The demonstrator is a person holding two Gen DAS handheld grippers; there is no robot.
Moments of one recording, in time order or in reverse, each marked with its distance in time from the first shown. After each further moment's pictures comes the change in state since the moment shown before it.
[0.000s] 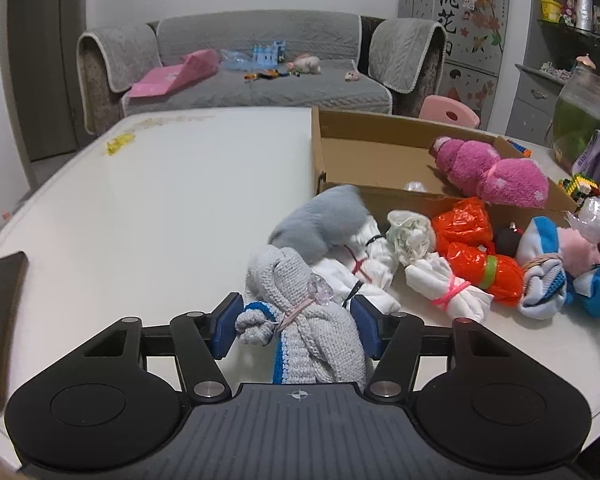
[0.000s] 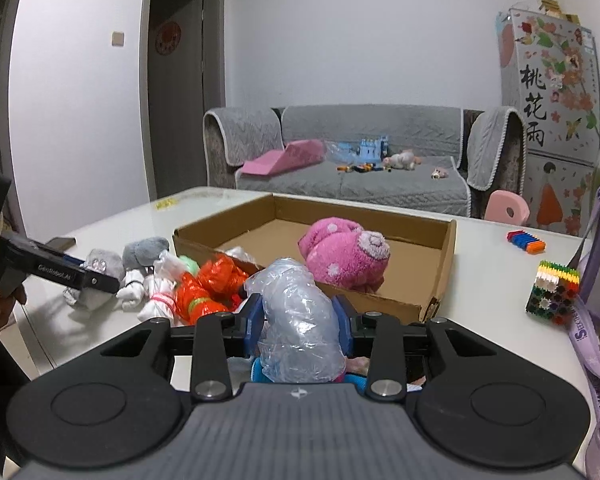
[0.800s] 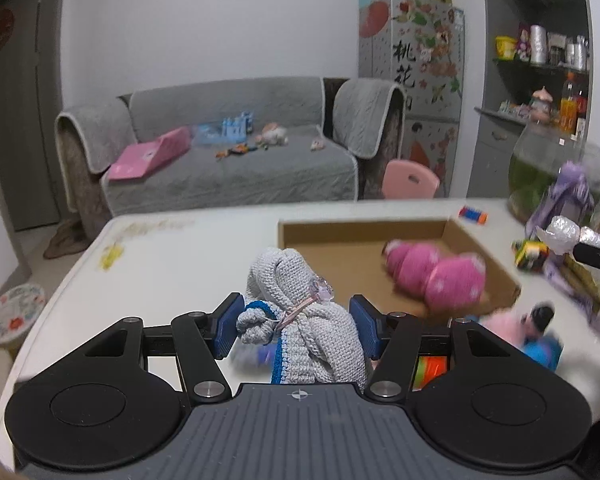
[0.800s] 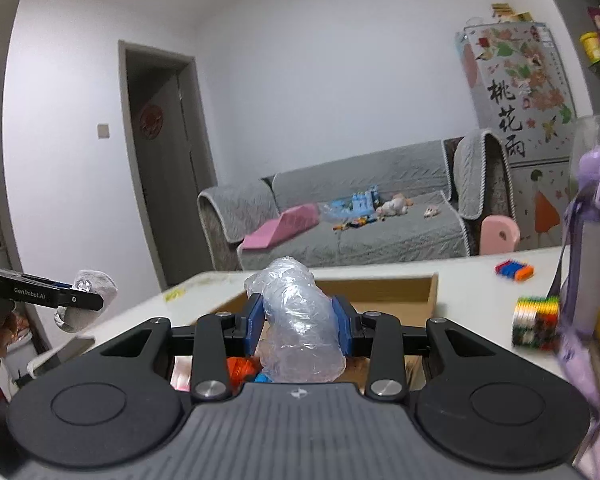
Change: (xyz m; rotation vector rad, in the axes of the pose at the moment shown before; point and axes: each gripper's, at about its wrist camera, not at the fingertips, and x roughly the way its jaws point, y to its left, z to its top) left arm -0.064 -0.022 0.093 0.087 -0.171 -0.076; right arm -0.020 -0.043 0.036 0.181 -0.192 0.038
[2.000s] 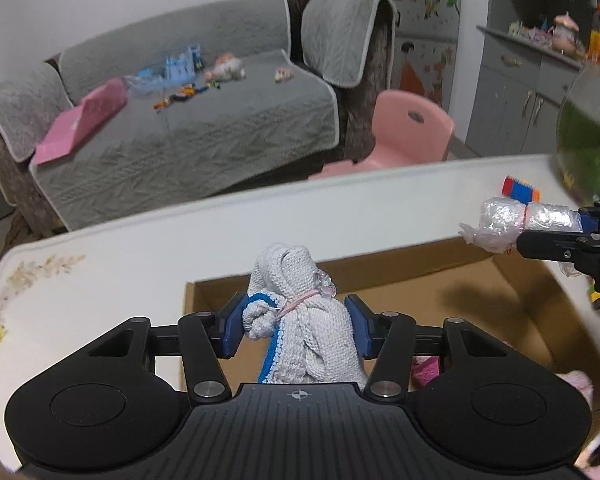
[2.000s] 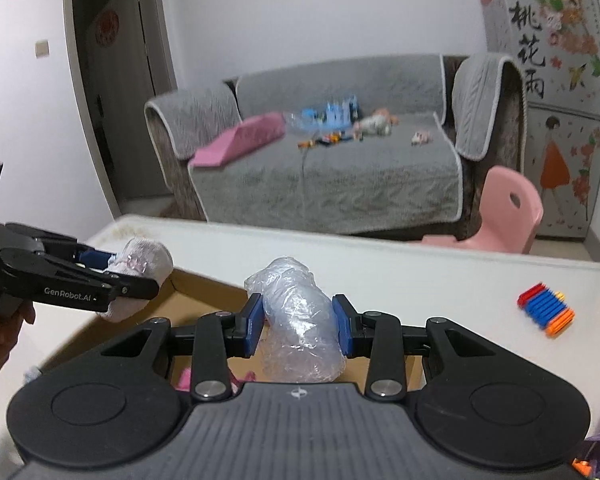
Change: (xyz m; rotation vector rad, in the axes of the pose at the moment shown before) left arm 0.268 -0.044 0.079 0.099 0.276 -0.042; right arm 0.195 -0.072 0.026 -0.043 0.344 -0.081
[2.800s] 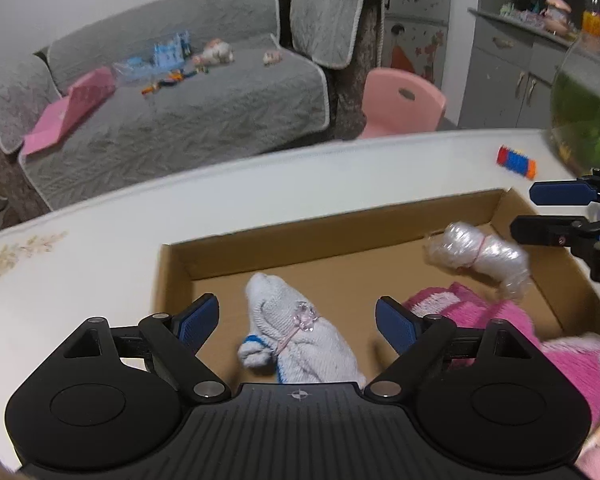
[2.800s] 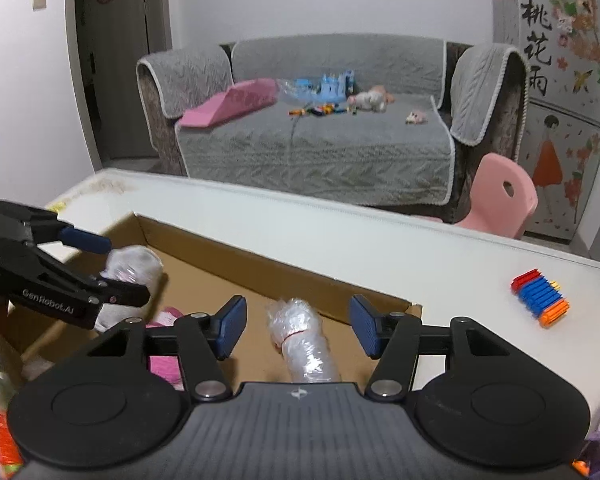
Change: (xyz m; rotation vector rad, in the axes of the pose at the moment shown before) left arm 0.001 -0.004 -0.023 0.023 0.010 -0.023; right arm -0.003 0.021 -0.009 -0.072 0.057 -0.073
